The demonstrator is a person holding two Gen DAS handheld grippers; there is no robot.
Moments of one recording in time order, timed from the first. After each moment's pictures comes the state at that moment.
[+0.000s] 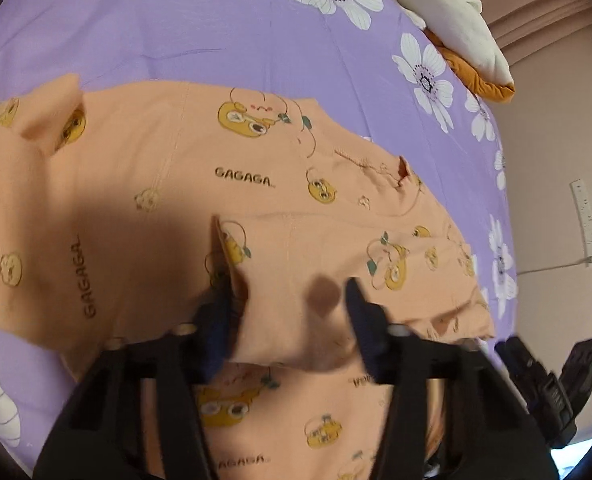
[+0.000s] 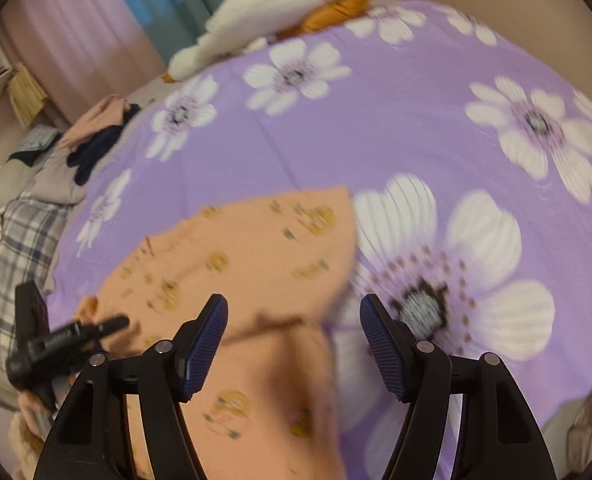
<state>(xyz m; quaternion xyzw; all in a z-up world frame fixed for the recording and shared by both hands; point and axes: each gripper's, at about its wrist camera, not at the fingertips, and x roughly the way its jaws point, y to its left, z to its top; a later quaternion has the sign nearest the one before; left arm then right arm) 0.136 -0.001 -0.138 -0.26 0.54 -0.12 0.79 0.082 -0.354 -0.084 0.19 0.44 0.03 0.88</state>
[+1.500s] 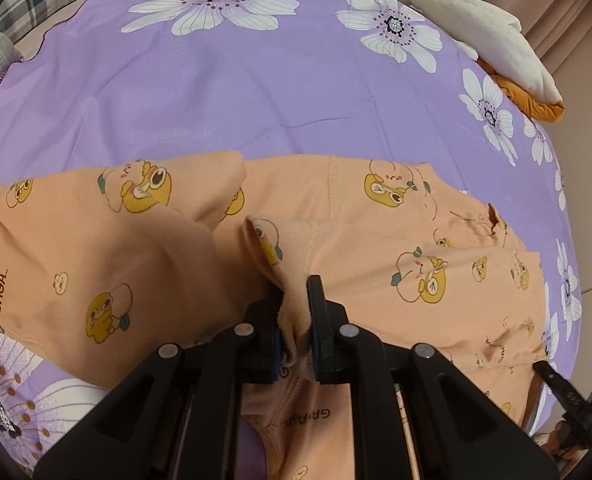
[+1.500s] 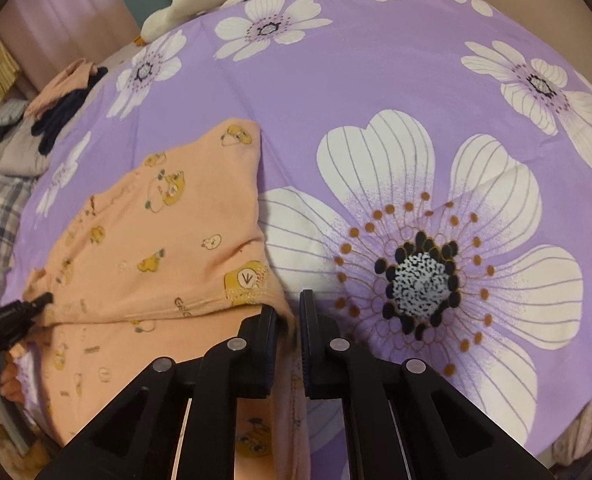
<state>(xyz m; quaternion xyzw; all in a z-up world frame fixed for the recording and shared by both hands) 0.134 0.065 -0.140 -0.18 0.51 -0.01 0.84 0.091 -0.354 -0.126 0.16 0.49 0.01 0.86</state>
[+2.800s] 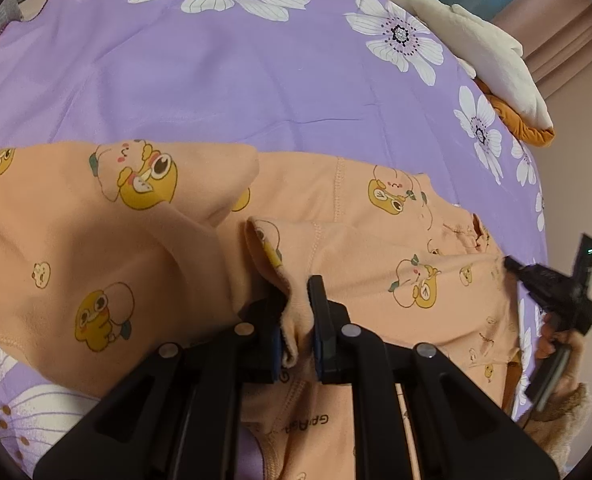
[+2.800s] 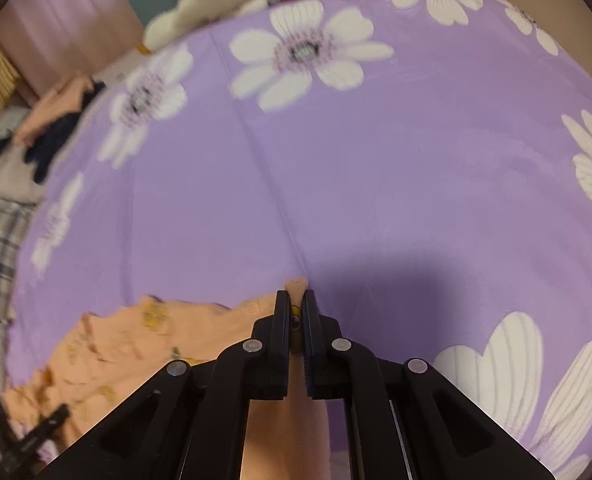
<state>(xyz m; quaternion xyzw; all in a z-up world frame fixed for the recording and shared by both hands) 0.132 0.080 -0.150 -0.25 0.51 -0.03 0.82 0.232 -0.335 -0.129 0.15 0.50 0.03 0.85</state>
